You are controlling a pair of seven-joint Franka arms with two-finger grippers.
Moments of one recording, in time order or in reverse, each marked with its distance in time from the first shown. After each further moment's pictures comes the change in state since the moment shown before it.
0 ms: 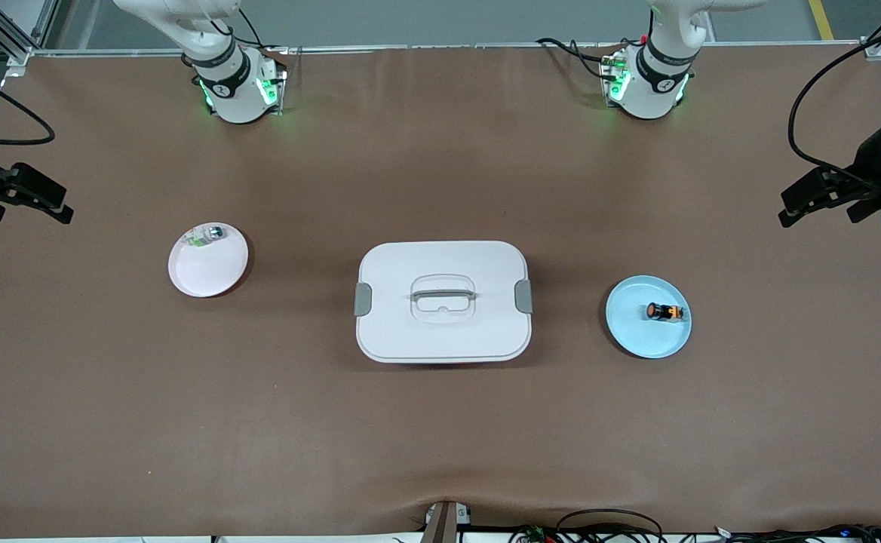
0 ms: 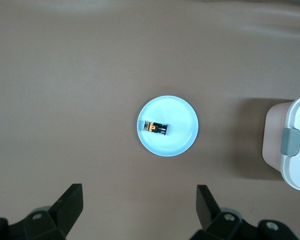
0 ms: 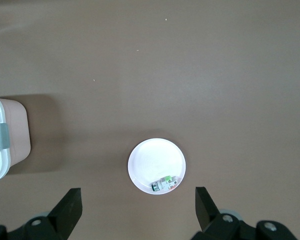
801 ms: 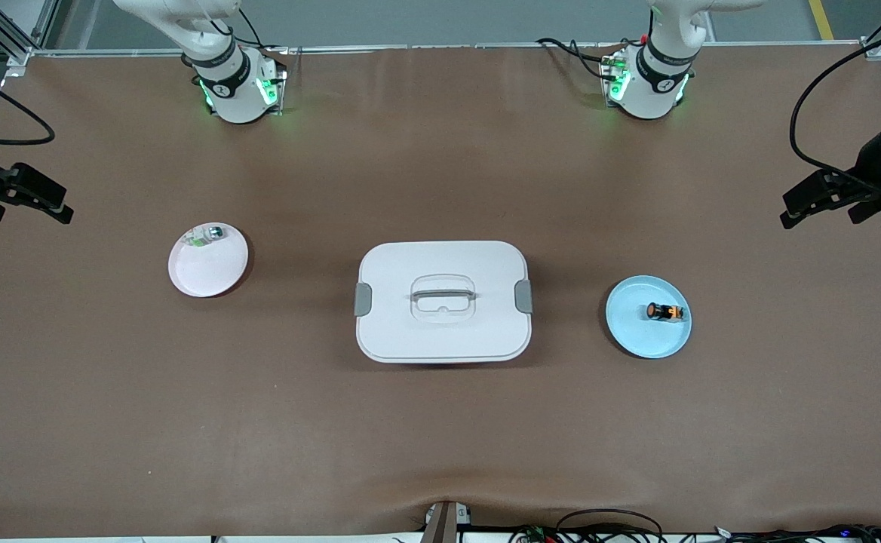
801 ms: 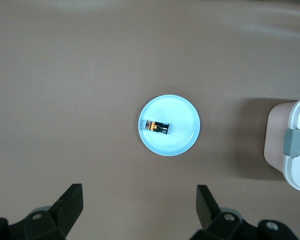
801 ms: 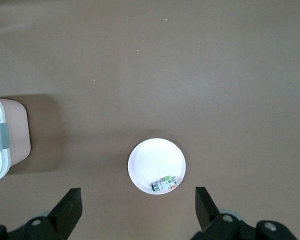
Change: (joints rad) left arm 0.006 0.007 0.001 0.000 0.000 -0.007 -0.001; right arm 0.000 0.000 0.000 0.000 0.000 0.000 0.000
